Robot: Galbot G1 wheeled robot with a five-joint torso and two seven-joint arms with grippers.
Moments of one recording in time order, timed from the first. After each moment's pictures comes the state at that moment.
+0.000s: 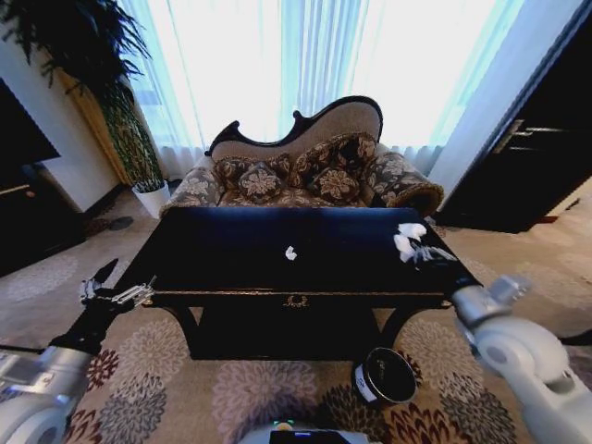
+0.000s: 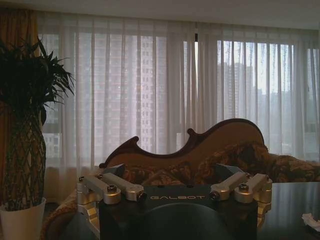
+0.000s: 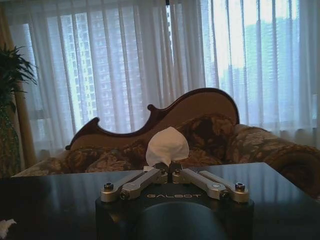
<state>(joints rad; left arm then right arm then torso) 1.97 -1.03 -1.19 -2.40 -0.85 -0.05 0.11 -1.65 0.89 0.97 2.27 0.91 -0.16 0.09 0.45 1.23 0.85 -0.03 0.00</state>
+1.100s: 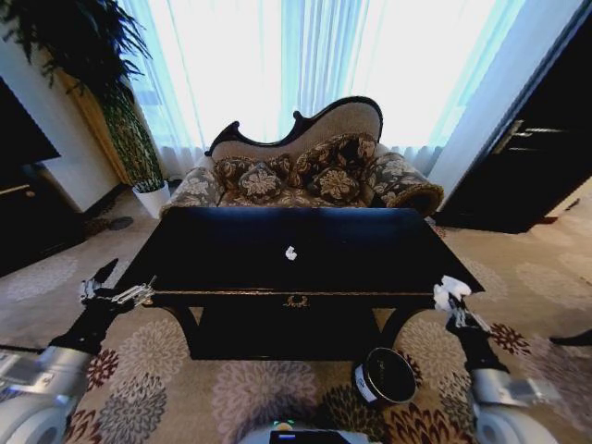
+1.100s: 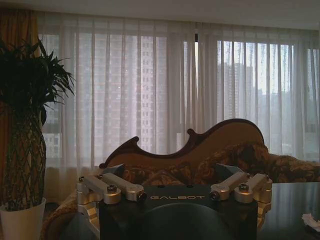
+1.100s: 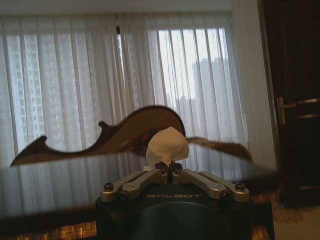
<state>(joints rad) 1.97 -1.03 -1.19 -2.40 -0.85 -0.05 0.11 -1.85 1.17 0.92 2.02 0.70 0.37 -0.05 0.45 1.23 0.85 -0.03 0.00</state>
